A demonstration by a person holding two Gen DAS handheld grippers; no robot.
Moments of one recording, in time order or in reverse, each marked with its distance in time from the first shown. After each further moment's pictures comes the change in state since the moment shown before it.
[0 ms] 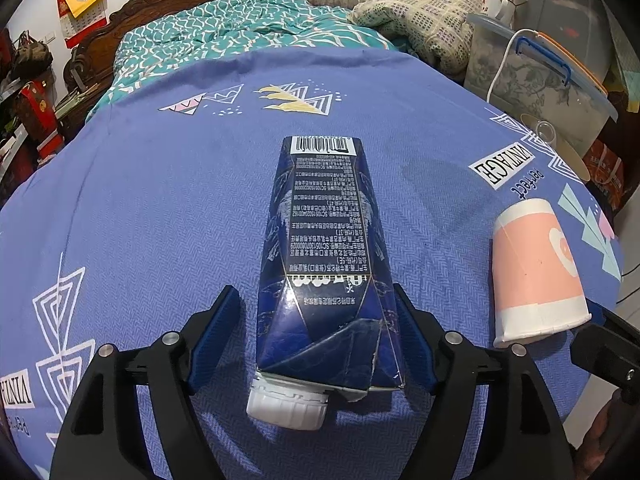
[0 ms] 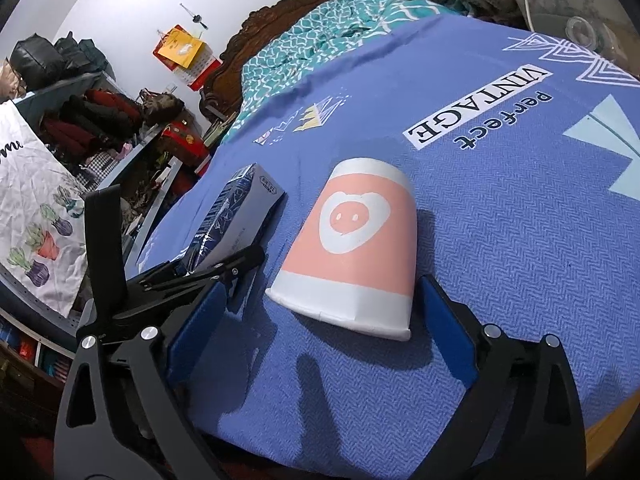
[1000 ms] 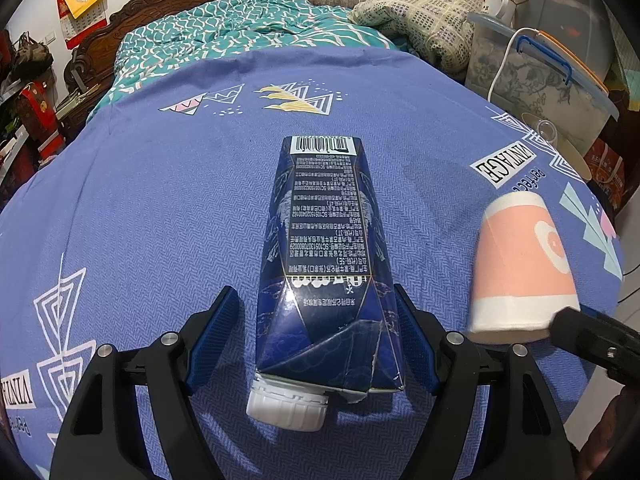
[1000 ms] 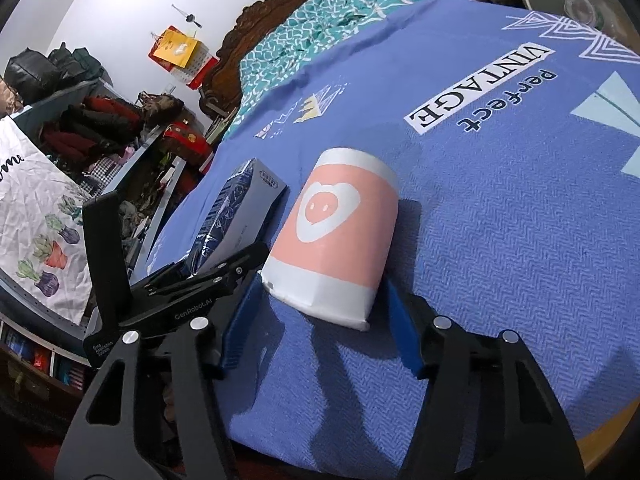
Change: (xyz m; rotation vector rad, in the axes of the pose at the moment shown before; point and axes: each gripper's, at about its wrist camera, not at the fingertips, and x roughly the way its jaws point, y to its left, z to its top) left arm 0.001 0.000 0.000 0.001 0.000 0.002; right arm 0.009 -0.002 0.000 0.054 0.037 0.030
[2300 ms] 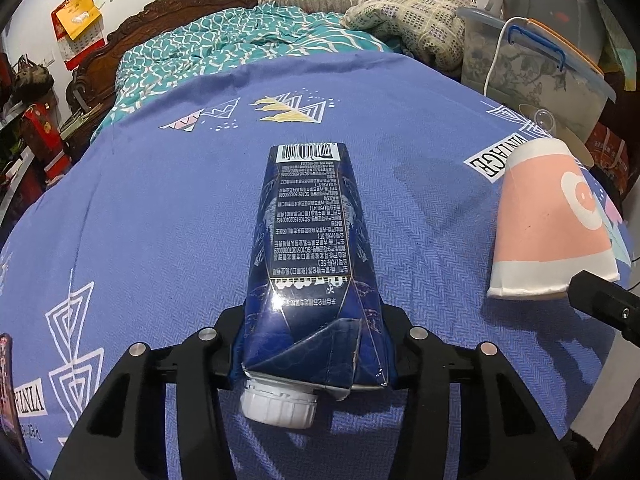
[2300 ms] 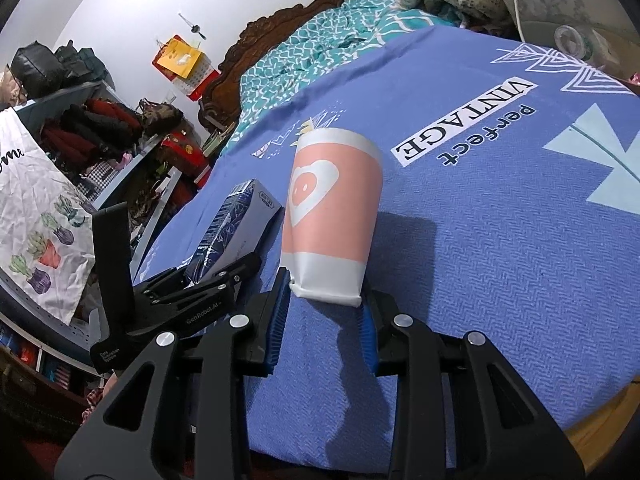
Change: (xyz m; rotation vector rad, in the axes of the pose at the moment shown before) left arm -0.004 -0.014 -0.002 0.058 -0.031 0.051; right arm -0.026 0.001 0.000 -0.041 -0.079 -0.035
